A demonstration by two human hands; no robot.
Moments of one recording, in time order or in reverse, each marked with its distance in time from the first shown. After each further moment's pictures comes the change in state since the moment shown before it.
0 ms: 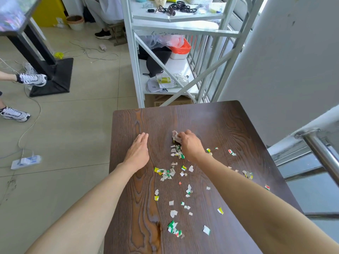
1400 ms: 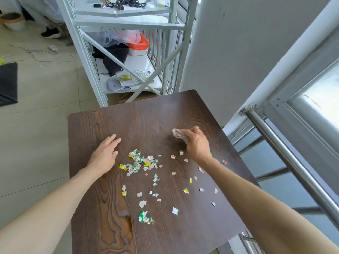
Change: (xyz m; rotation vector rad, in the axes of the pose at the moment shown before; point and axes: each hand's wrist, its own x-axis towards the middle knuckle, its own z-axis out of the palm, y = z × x) left_hand -0.008 -0.002 0.012 0.100 -0.041 0.171; right_hand -0.096 0.106 -0.027 0.129 0.356 0.221
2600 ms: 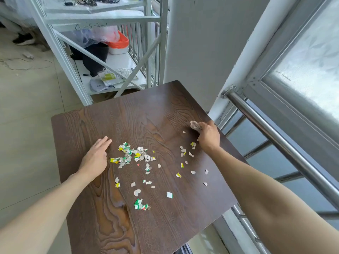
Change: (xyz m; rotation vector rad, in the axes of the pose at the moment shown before) left_hand -0.014 -0.008 0.021 0.014 0.020 0.123; right_hand -0.033 0.062 -0.025 -0.086 0.031 0.392
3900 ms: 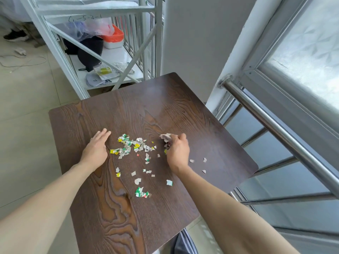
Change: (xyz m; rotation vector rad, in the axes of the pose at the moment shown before) left_hand -0.003 0.005 -0.001 0.009 -0.019 -0.017; right_hand -0.108 -0.078 0.047 0.281 -0.011 0.023
